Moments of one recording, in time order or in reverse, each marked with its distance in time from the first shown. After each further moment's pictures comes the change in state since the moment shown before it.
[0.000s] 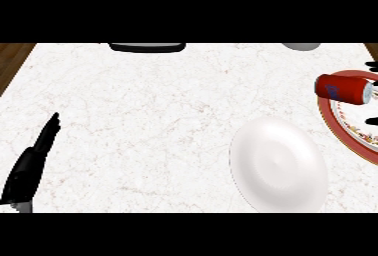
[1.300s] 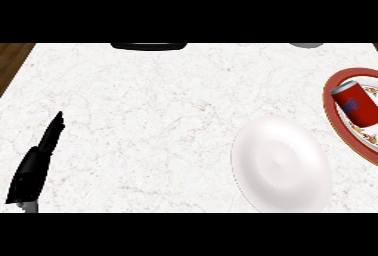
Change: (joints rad) left arm -0.002 -0.030 -0.007 -0.015 -0.015 0.011 -0.008; right arm 0.099 -0.281 -0.399 0.145 -0.375 0.237 0.061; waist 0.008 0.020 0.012
